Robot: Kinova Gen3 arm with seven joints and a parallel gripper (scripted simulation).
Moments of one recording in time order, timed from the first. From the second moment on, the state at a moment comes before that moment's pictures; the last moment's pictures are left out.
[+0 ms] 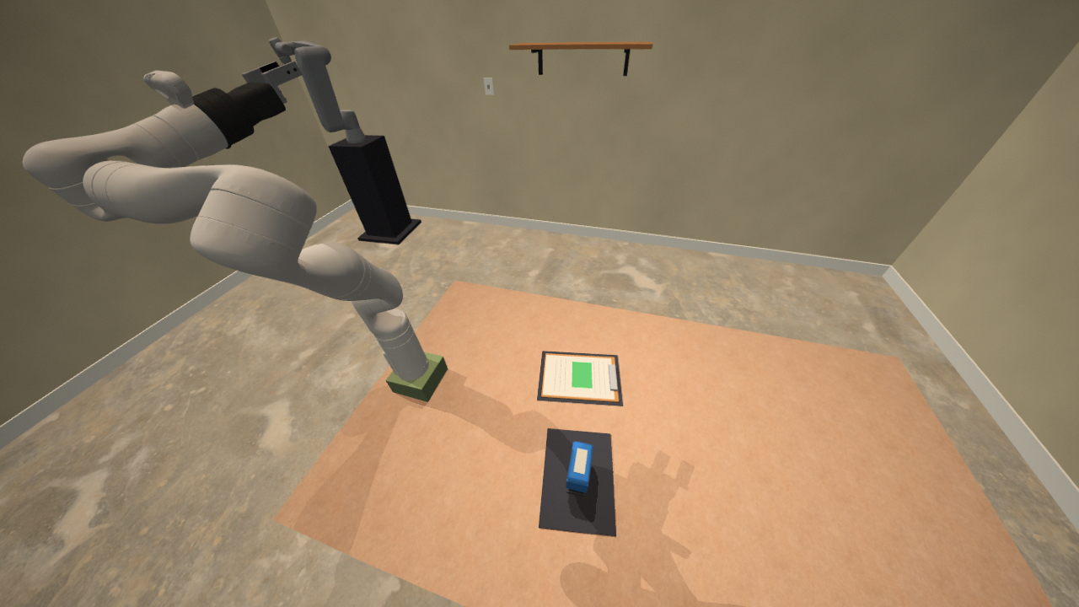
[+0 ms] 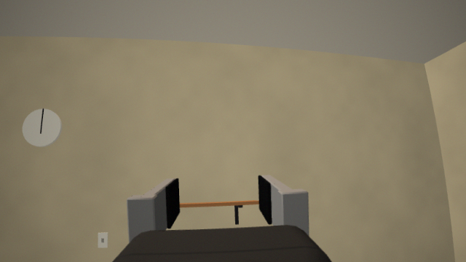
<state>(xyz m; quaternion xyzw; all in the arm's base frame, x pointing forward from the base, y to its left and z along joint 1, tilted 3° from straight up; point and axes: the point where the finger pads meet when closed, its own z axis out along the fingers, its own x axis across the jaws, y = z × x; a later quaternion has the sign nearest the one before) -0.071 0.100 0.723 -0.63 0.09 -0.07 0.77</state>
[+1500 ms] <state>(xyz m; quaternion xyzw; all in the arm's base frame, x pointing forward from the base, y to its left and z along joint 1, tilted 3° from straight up) -0.072 0.151 0.704 -0.67 0.13 -0.11 0.72</state>
